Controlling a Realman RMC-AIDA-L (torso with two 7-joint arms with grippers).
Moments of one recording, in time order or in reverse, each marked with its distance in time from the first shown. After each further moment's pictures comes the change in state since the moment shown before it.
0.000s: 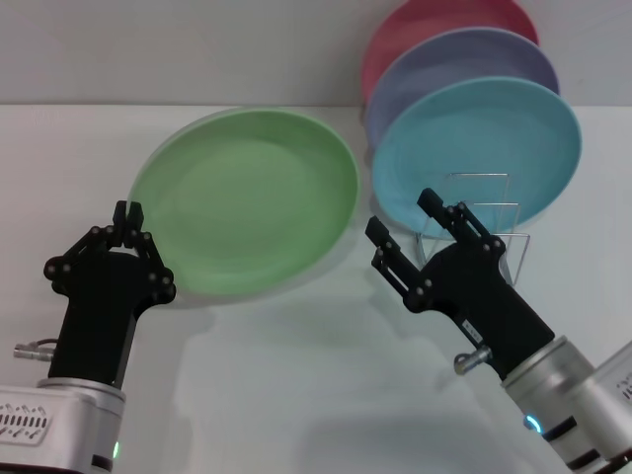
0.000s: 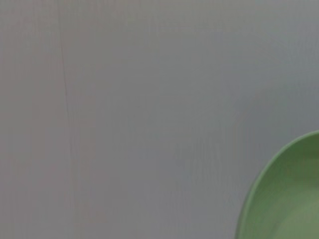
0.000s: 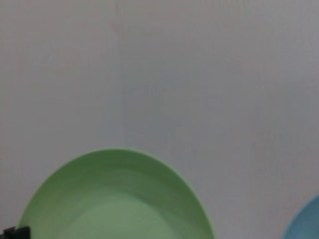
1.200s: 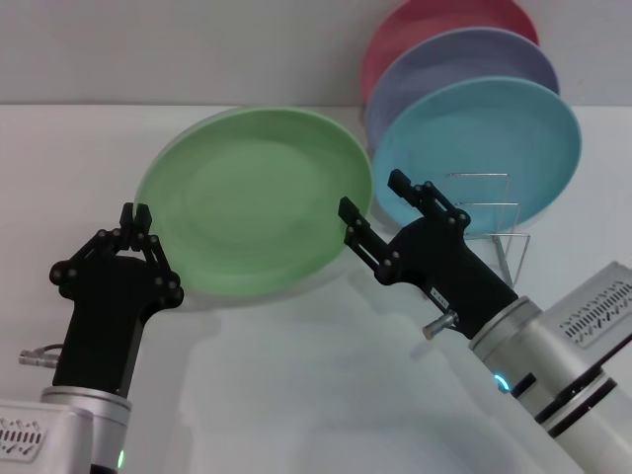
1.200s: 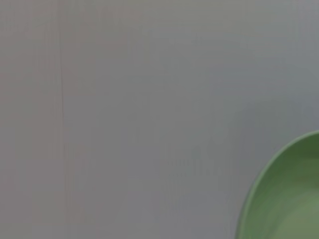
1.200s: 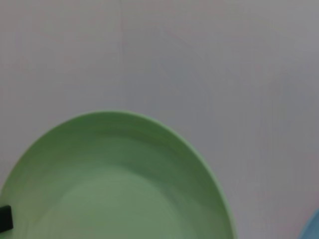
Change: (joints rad) left arm 0.001 0.000 0.038 0.002 0.001 0.035 -0.040; right arm 0.093 0.000 0.068 -0.001 -0.006 0.149 0.001
